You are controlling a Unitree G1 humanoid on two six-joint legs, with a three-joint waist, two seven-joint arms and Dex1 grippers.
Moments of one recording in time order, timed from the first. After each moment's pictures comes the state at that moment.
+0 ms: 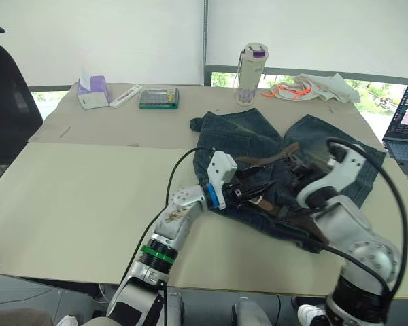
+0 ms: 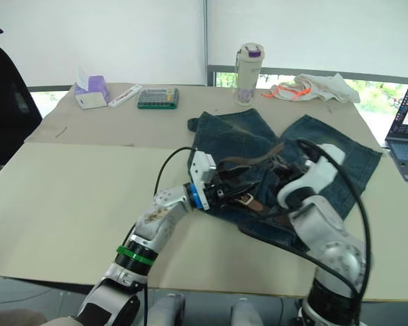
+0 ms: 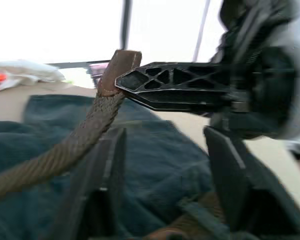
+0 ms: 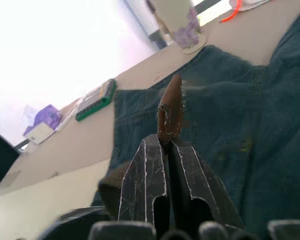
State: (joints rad) left arm -0.59 0.03 -0.20 0.20 -0.39 0.18 -0.89; right arm -0.28 -0.22 -0.48 -0.59 1.09 0.94 -0.30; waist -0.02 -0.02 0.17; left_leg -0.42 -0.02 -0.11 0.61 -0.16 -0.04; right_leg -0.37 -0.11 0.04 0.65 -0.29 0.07
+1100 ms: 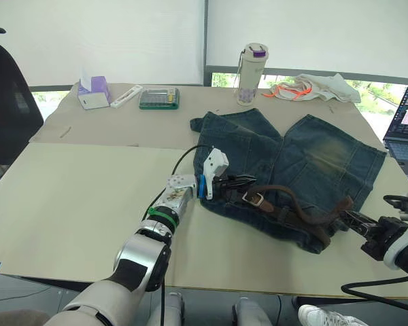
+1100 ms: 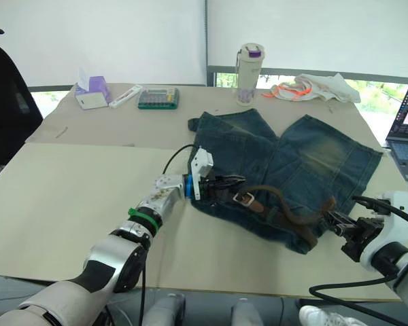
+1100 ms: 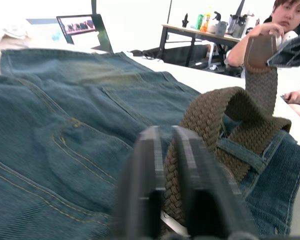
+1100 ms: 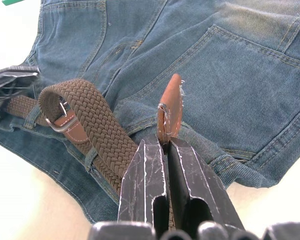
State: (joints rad) left arm -0.98 0.00 -0.07 1.11 -0.20 -0.24 -1.16; right arm 0.34 -0.81 -0.76 -0.62 1.39 0.97 0.01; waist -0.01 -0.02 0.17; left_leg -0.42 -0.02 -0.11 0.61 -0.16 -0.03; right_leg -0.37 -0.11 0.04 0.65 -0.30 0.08
